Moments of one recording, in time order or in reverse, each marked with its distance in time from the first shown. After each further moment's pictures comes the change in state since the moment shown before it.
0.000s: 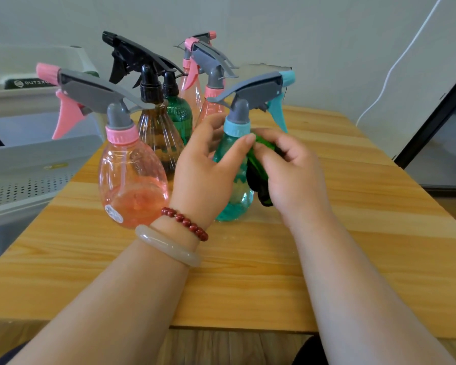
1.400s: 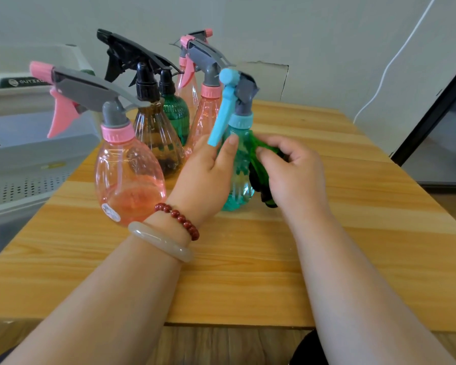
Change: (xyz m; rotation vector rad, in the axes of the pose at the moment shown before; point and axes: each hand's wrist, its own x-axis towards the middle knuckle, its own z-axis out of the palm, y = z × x) left_hand 0.002 -0.002 -0.004 0.231 -0.197 -0.185; right_hand 0.002 0.012 -0.006 -0.105 0.119 0.008
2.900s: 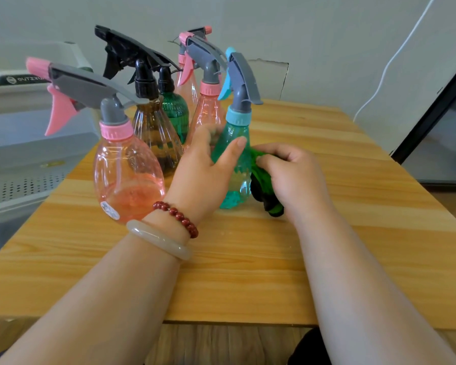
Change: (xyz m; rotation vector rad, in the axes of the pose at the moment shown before) left_hand 0.002 -0.008 0.001 0.011 0.103 0.020; right_hand -0.002 -0.009 -0.005 -0.025 -0.055 0.324
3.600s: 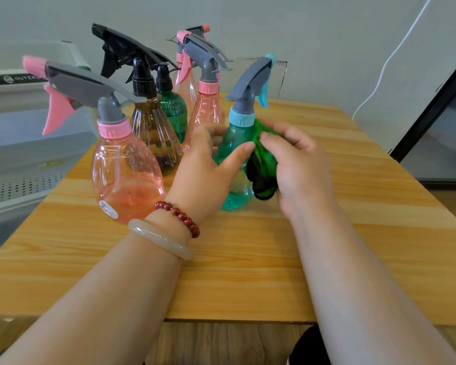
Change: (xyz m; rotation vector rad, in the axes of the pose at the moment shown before) left_hand -0.002 0.002 0.004 0.028 -0.021 -0.002; right_hand 0.003 -0.004 0.003 0.329 -0.006 -0.131
